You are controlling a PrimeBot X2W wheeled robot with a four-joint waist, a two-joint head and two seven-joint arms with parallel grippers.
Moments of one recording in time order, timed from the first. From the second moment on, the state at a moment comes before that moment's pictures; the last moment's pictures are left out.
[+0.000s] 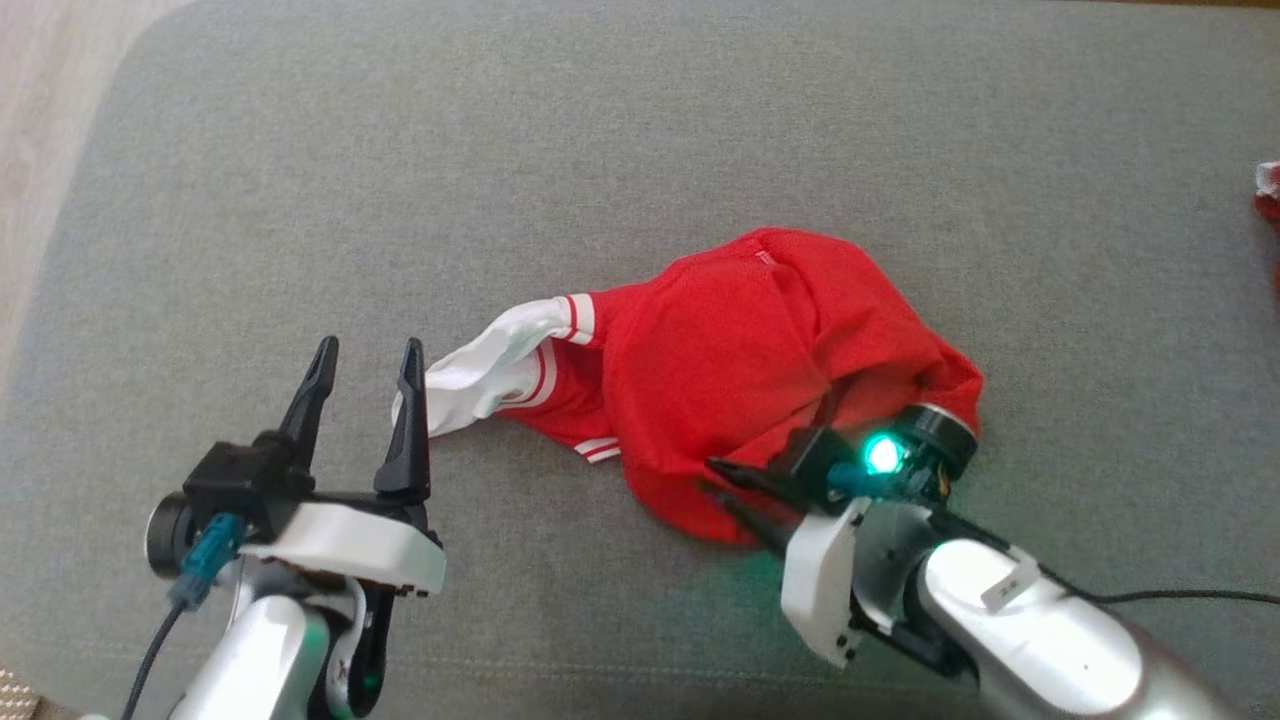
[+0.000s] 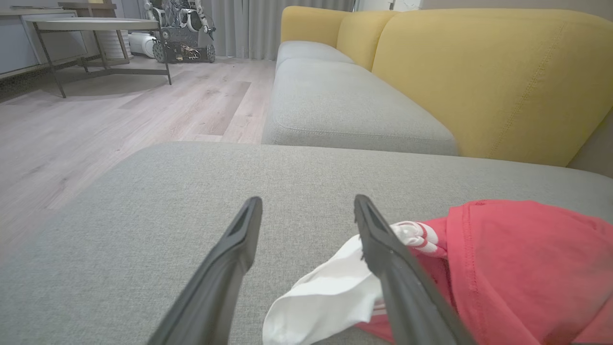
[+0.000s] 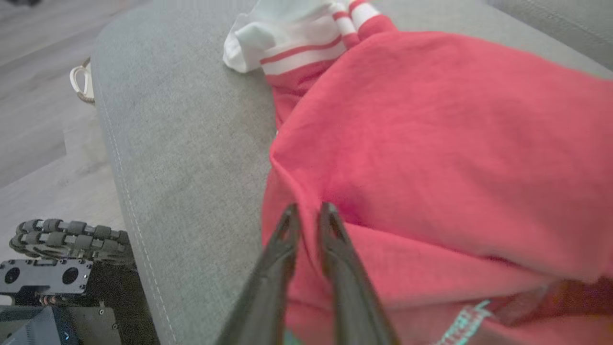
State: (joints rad) left arm -0.14 0.27 -0.41 0.05 -0.42 0.23 -0.24; right arm -0.44 -0.36 0.92 0.20 0.35 0.13 0.29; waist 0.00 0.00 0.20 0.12
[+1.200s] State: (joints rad) left arm -0.16 0.28 -0.41 0.06 -0.41 0.23 -0.25; right arm -0.15 -0.12 -0.02 0.24 0.31 0.13 0.15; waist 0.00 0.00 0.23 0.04
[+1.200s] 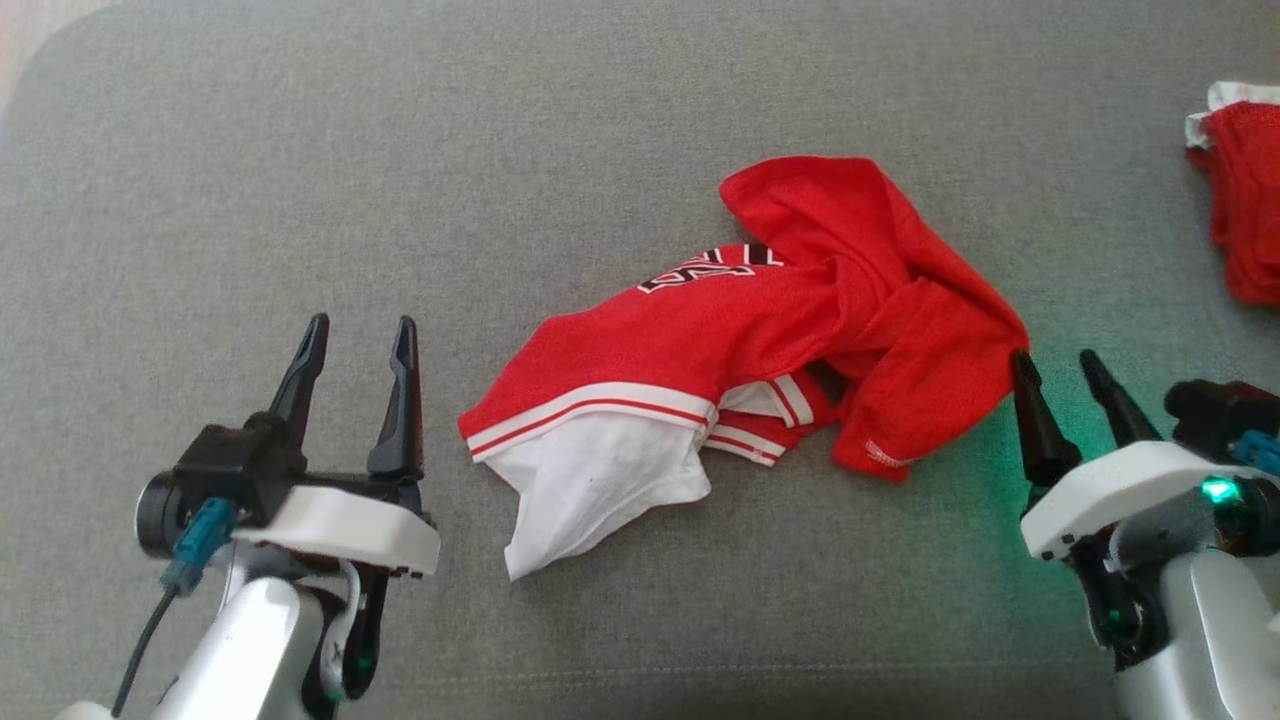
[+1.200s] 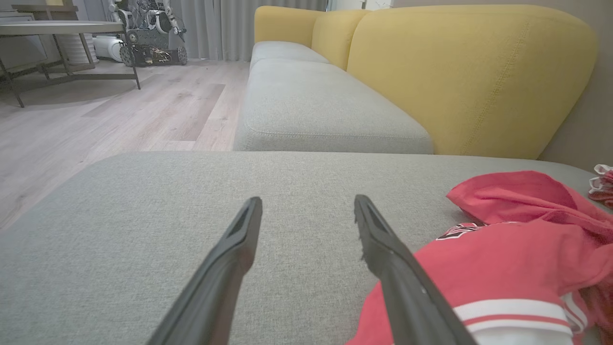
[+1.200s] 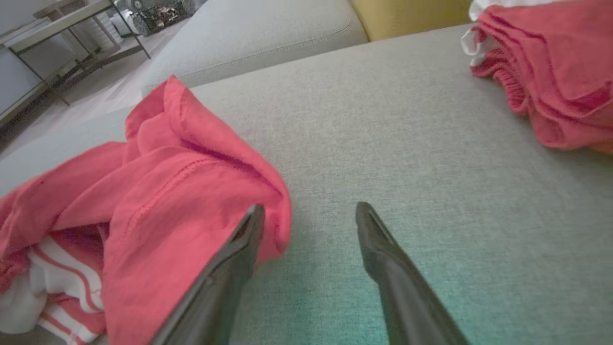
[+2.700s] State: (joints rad) left arm -0.02 0.33 -0.44 0.03 -0.41 0.27 -0.21; right arm 0.08 -0.07 0.02 -0.12 0.15 0.13 0.08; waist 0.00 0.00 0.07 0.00
